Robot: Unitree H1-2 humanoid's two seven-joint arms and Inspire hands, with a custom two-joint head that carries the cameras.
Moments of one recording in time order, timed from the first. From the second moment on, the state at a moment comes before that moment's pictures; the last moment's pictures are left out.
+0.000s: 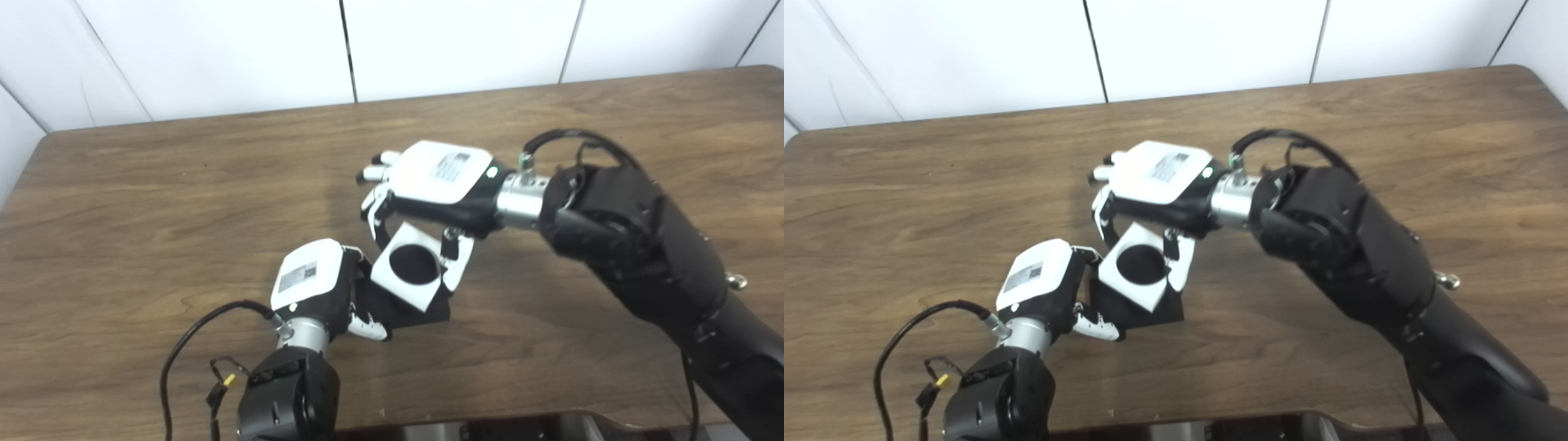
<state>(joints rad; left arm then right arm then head) 0.02 -0.17 -0.34 -0.57 1.54 0.41 -0.80 -0.58 -0.40 0.49 -0.49 -0.73 0.09 0.91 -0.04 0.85</state>
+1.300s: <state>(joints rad) 0.02 -0.17 -0.35 -0.57 1.56 0.42 -0.79 -0.59 -0.40 0.48 -0.49 -0.76 0.16 1.08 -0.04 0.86</state>
